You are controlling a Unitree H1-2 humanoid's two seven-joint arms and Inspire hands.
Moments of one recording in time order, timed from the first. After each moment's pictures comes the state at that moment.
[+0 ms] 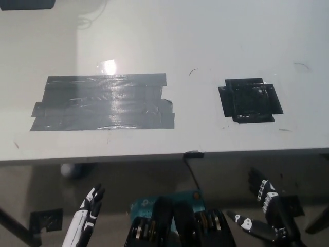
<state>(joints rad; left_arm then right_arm) 0.10 0.13 -0.04 0.11 0.17 -0.26 -0.02 0.06 -0.11 0.09 0.03 0.07 -0.11 0.14</state>
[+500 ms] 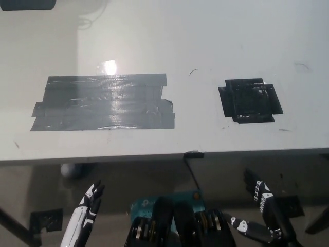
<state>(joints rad) 0.08 0.13 -0.04 0.11 0.17 -0.26 -0.02 0.06 -0.11 0.11 0.03 0.00 -0.13 0.14</state>
